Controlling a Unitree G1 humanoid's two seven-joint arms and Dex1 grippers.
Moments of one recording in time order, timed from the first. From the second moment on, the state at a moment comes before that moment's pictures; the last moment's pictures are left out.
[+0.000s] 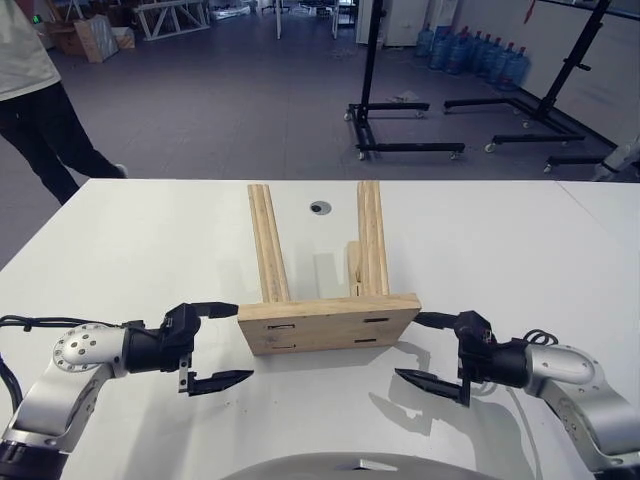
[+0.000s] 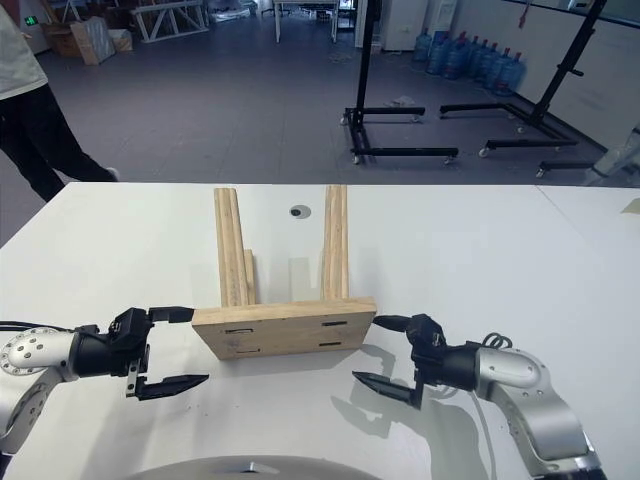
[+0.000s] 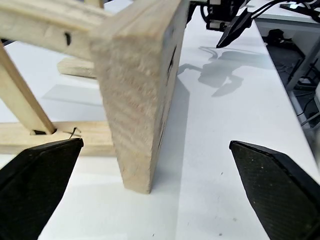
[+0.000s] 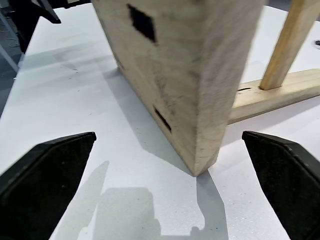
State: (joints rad) left arm 0.18 0.78 0.04 -0.20 -0.42 0.11 -1.23; right arm 0.24 -0.70 -0.07 -0.26 0.43 0.24 1.11
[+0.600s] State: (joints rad) left arm 0.05 0.65 -0.09 -0.13 -0.34 -0.01 -1.17; right arm 0.01 -0.61 0.10 -0.06 0.35 0.14 1.12
